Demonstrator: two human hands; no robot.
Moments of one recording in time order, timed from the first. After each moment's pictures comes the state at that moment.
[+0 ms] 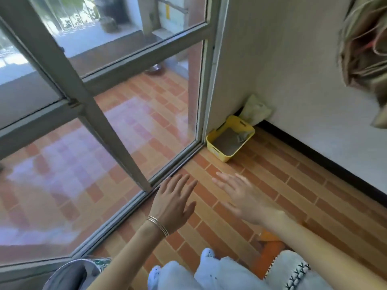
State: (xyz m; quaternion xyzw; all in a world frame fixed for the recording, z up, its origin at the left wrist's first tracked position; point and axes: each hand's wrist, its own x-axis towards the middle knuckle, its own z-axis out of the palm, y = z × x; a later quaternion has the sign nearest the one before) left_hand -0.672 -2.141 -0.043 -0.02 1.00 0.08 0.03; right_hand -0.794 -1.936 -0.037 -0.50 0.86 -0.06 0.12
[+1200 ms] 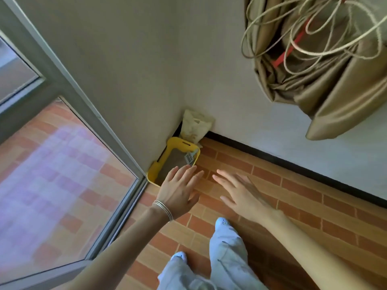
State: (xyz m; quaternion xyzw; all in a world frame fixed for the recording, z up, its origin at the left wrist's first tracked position) left_hand -1.169 -1.992 -0.068 0.20 0.98 0.07 0.02; right_hand -1.188 -1.771 -0.042 -0.30 0.94 -0.11 0.14
